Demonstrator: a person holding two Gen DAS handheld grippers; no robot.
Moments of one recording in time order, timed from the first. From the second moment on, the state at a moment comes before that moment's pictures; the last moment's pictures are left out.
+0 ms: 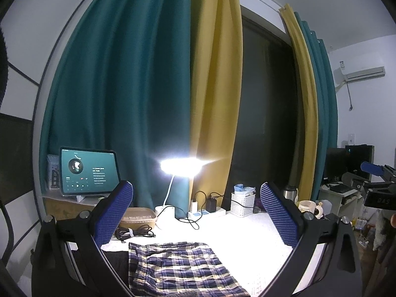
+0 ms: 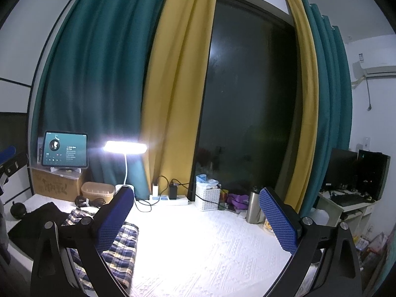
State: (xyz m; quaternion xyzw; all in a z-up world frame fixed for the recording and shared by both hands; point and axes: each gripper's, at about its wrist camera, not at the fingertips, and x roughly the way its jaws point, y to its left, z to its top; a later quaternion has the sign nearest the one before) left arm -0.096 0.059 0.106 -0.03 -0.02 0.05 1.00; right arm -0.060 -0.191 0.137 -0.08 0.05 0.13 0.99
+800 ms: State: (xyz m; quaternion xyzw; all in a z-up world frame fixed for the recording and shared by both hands) left arm -0.094 0.058 0.106 -0.03 -0.01 0.04 1.00; right arm -0.060 -0.191 0.136 -0.08 0.05 0.13 0.99
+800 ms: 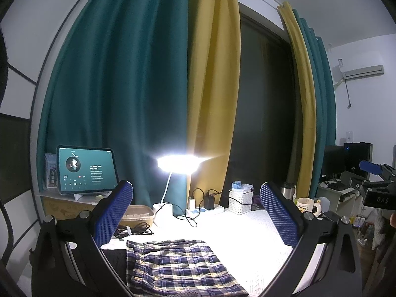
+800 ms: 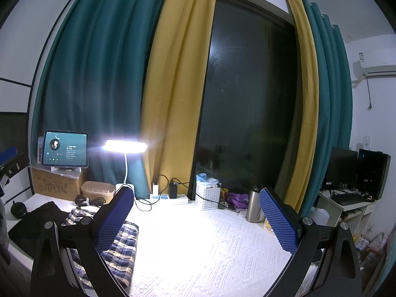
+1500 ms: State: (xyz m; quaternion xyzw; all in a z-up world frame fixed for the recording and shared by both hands) left arm -0.092 0.055 0.105 -0.03 0.00 0.04 1.00; right arm -0.062 -0.191 0.135 -0.08 0.05 0.13 0.99
